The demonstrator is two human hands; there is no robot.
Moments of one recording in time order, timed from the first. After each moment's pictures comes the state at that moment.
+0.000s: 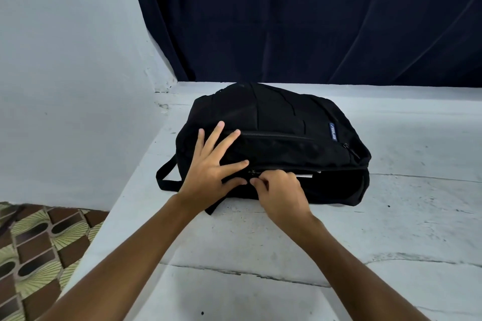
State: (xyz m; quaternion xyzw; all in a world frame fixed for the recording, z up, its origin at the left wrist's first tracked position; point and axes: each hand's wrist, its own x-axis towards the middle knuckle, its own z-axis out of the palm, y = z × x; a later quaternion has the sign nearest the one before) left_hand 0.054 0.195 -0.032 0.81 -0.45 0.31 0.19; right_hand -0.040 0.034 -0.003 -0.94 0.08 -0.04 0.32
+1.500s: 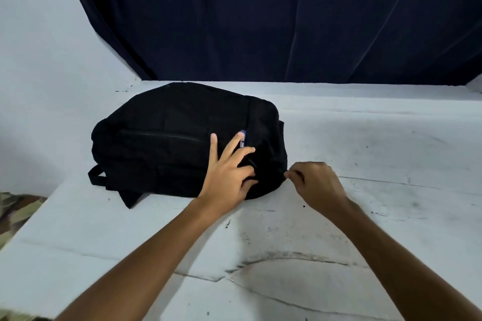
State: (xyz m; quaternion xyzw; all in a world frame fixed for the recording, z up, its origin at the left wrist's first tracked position) left_hand -0.012 -0.016 -0.033 0.87 -0.39 0.27 0.14; right_hand -0.065 -0.232 -0.028 -0.97 -0.01 -0.11 0.21
